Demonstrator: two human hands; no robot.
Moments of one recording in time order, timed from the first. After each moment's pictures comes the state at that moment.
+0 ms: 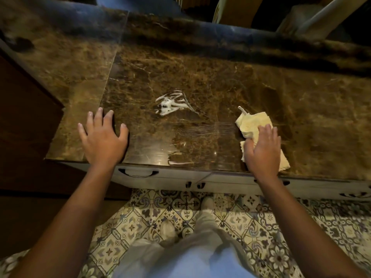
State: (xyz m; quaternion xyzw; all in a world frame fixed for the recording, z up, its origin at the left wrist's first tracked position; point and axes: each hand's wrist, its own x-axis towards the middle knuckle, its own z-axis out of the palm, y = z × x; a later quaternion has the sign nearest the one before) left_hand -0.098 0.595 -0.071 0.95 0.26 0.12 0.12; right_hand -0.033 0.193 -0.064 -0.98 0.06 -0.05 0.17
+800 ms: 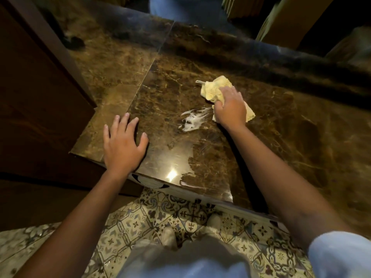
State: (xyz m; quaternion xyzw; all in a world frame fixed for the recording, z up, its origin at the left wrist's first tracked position) left_hand -0.097 0.594 -0.067 0.95 0.26 0.11 0.12; right_hand 0.141 0.376 -0.048 -0.95 -0.17 -0.01 0.27
